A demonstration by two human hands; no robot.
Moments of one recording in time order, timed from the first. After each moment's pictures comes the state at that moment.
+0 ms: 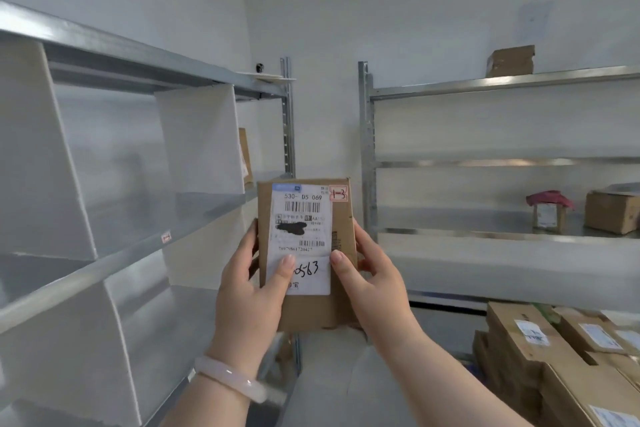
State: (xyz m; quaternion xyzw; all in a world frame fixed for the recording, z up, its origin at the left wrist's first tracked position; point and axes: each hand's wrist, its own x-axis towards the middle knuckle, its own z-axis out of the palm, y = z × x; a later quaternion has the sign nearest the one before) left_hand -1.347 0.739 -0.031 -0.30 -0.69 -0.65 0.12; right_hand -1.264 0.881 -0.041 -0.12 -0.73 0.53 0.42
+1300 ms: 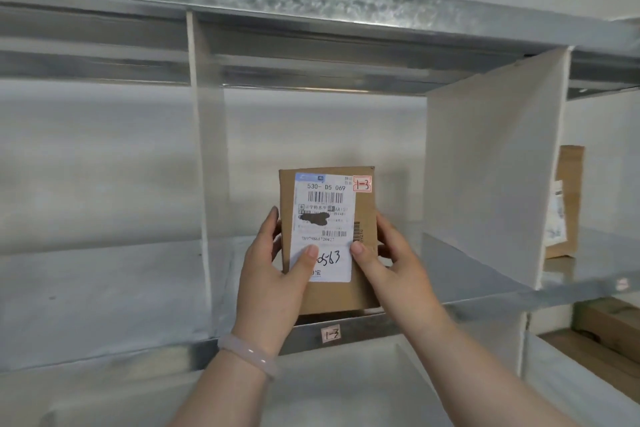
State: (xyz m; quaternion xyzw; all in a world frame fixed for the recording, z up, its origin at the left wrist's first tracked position) left_hand -1.713 0.712 0.013 0.01 -0.72 -0.53 0.45; right_hand -1.790 0.866 0.016 0.32 -0.68 0.64 0.15
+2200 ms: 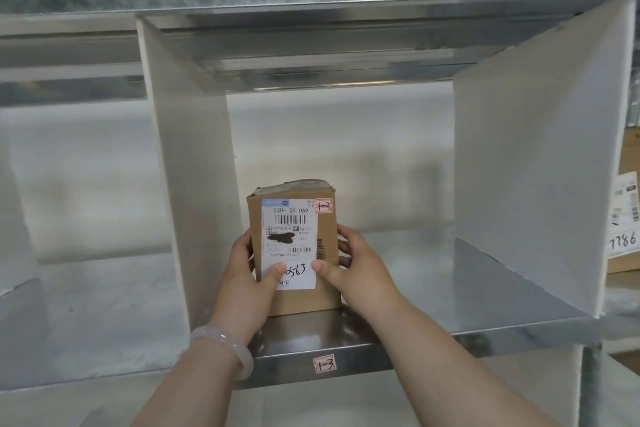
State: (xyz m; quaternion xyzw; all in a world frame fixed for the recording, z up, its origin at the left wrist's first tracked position) left_hand -1.750 0.672 0.010 0.15 -0.77 -0.46 0.41; right_hand -1.860 0.811 0.011 0.35 -0.69 0.63 0.00
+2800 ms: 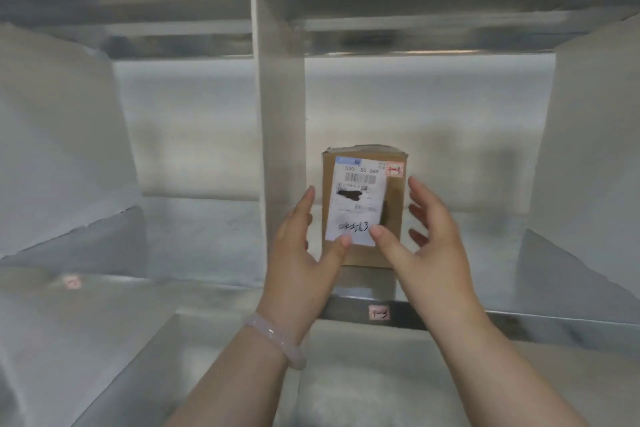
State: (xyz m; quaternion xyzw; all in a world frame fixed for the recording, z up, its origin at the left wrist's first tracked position) left_hand -1.691 0.716 0.002 0.12 -0.76 -0.41 0.50; right_hand -1.789 0.840 0.017 0.39 -0.63 0.65 0.15
